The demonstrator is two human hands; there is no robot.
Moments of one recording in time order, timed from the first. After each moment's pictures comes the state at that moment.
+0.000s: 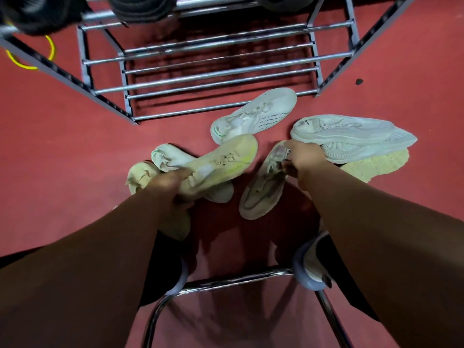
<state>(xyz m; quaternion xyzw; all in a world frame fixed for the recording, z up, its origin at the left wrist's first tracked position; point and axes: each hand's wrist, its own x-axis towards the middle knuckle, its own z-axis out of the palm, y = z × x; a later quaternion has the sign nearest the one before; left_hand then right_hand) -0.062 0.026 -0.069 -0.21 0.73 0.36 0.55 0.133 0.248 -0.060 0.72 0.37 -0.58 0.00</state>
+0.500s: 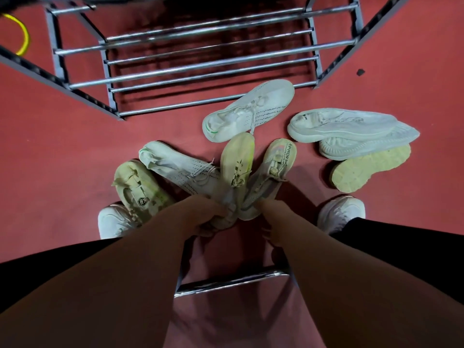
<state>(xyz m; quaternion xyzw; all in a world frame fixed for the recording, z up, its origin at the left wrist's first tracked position) 0.011 0.037 -0.095 -0.03 0.71 0.15 0.68 0.170 0.141 -0.111 0.73 0.23 -0.62 0.16</state>
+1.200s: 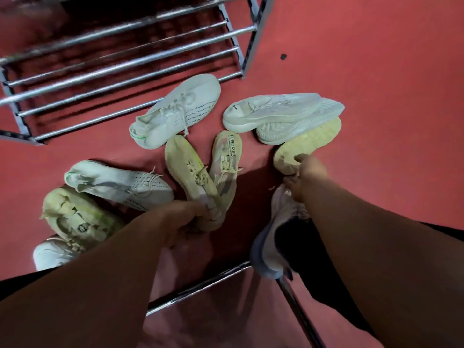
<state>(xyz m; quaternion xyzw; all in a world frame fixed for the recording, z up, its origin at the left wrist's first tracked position) 0.078 0.088 -0.100 -0.06 0.65 0.17 0.74 0.295 0.283 -0.093 0.82 0.12 -0.55 -0.14</state>
